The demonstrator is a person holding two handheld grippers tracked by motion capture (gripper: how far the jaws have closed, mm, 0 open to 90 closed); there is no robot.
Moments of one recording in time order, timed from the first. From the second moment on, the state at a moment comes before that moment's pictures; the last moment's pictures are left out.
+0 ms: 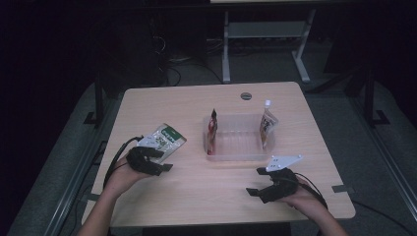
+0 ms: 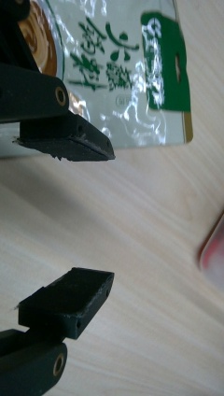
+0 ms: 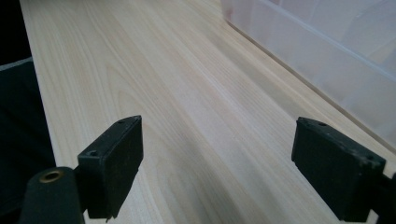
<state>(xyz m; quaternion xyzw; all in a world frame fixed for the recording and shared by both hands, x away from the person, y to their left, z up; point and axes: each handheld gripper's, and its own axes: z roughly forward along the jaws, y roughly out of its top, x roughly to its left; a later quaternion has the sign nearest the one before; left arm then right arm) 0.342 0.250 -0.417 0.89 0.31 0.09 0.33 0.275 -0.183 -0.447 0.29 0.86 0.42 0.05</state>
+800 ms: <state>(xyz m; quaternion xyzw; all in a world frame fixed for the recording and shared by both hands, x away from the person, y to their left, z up) 0.403 0.296 -0.423 0.87 0.36 0.13 0.30 0.276 -0.185 -0.448 0.30 0.86 0.41 0.06</state>
